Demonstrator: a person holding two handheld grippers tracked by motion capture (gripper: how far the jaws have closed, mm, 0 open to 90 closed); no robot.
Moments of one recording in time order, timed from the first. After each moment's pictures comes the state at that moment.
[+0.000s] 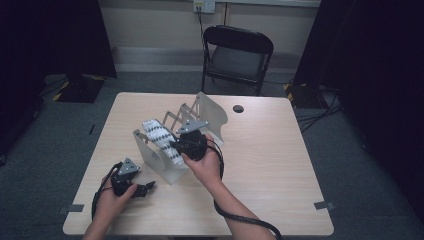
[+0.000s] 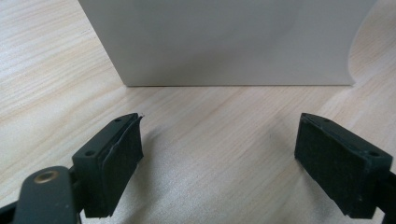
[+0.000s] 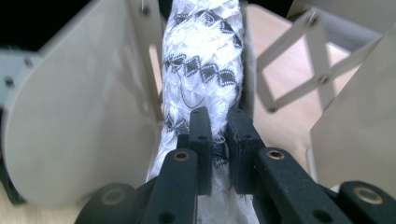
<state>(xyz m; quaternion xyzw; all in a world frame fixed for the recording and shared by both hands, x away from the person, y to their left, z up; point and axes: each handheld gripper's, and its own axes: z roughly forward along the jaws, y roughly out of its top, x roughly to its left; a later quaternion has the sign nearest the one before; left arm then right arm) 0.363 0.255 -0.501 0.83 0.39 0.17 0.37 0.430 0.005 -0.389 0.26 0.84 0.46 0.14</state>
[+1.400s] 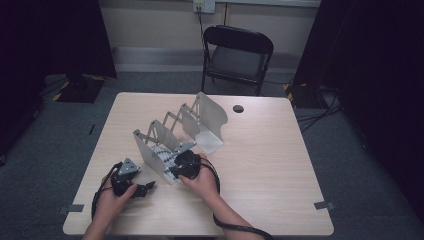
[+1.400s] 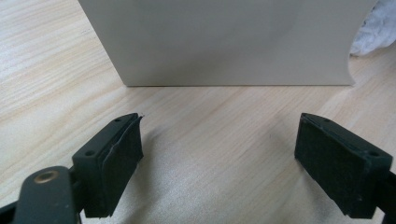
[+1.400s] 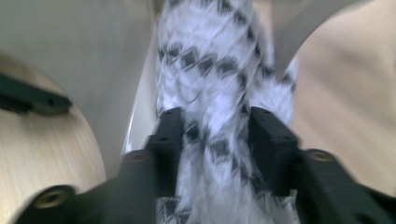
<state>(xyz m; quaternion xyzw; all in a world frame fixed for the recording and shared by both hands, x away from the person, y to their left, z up) 0.363 0.255 -0.501 0.83 0.39 0.17 0.37 0.425 0.021 -0.480 0.27 0.89 0.36 0.11</state>
